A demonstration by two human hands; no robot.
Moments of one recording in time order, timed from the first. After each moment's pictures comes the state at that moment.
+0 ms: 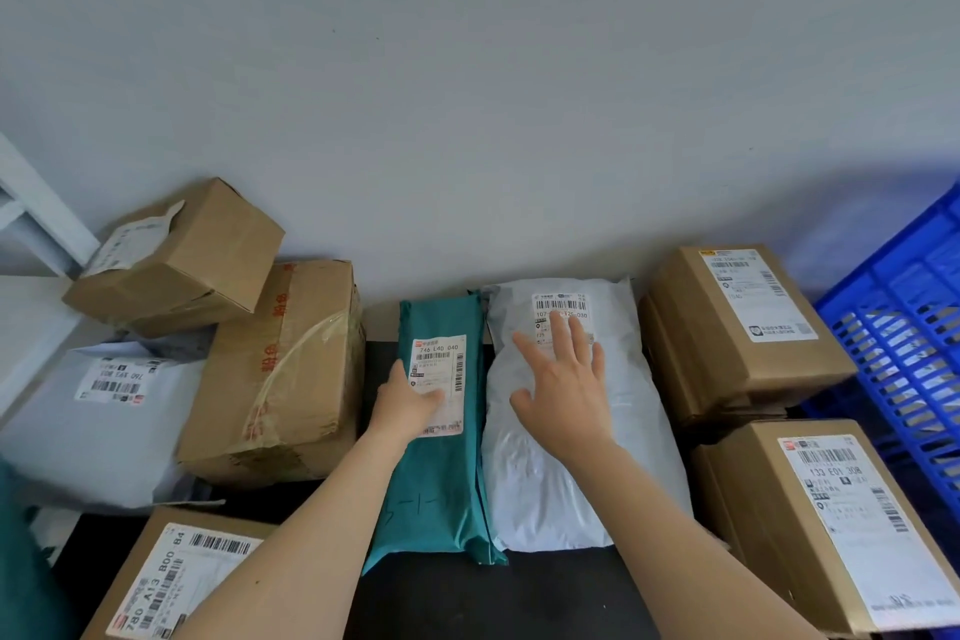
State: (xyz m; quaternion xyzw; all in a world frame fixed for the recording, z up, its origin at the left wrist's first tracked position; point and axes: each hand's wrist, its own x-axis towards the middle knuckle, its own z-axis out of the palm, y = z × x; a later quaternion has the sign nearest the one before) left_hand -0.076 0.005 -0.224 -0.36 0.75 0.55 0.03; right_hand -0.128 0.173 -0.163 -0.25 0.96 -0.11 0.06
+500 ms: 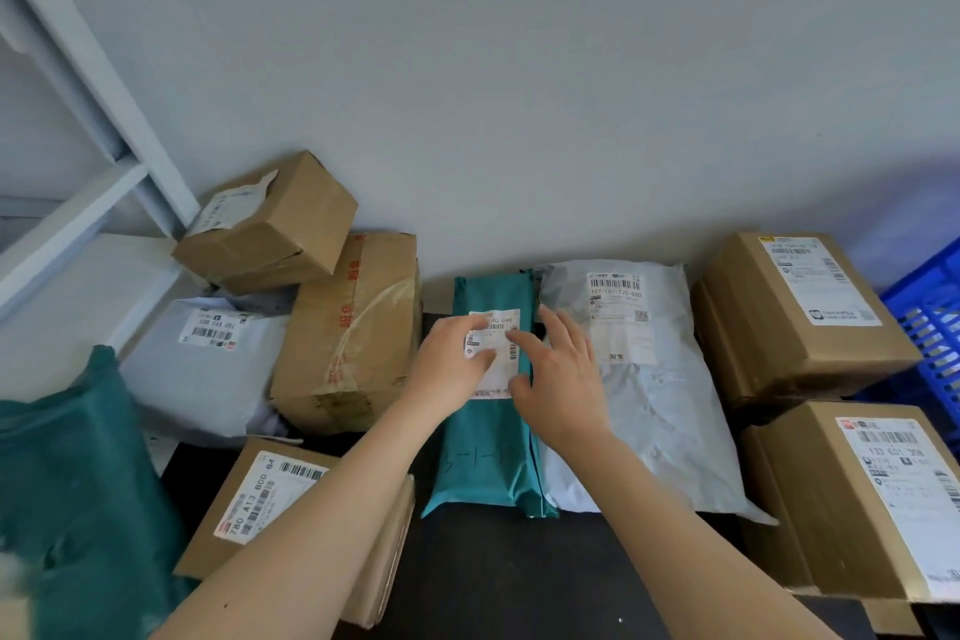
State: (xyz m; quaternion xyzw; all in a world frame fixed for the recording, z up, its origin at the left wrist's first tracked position) left_hand -0.033 0.002 -0.168 -0.23 0.88 0.42 -0.03; right_hand -0.073 0.132 -0.160 -0.30 0.93 -0.21 0.02
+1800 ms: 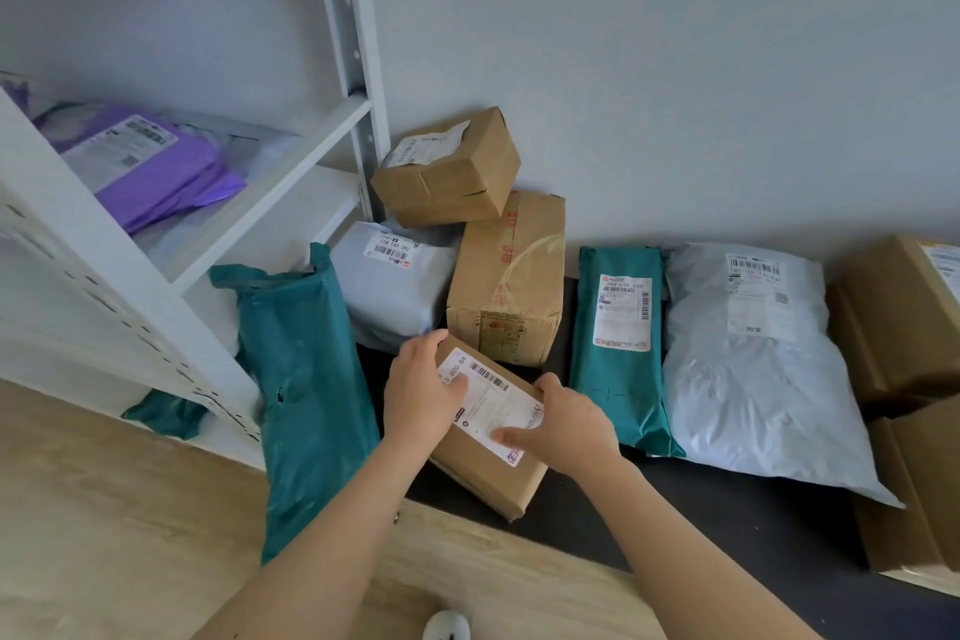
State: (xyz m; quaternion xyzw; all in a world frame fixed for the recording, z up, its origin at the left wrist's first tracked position) left_hand 0.165 -0.072 -0.205 -0.40 0.83 0.36 -0.12; right_hand 0.077 0.063 -0.183 -0.28 0.92 -0.08 0.27
